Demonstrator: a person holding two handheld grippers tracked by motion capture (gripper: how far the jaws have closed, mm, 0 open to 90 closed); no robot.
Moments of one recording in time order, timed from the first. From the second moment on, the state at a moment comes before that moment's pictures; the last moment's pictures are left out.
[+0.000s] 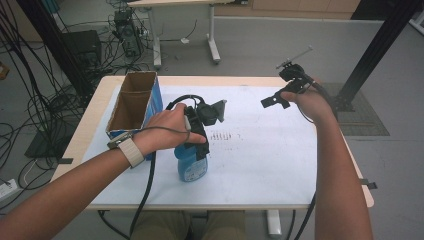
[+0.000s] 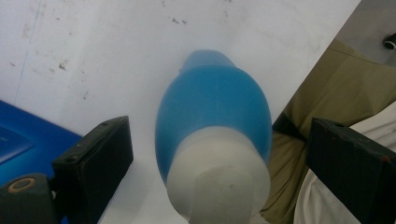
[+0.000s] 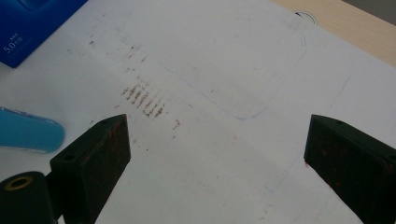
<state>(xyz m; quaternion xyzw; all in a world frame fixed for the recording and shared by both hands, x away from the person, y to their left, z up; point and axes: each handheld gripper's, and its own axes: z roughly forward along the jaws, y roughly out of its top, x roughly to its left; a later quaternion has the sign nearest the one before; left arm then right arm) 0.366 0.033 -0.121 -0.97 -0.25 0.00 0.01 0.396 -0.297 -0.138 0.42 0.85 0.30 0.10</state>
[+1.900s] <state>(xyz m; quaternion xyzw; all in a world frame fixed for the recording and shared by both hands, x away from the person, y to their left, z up) 0.366 0.035 -0.123 -0.97 -0.25 0.01 0.00 0.395 -0.298 -0.137 0.42 0.85 0.30 0.10</state>
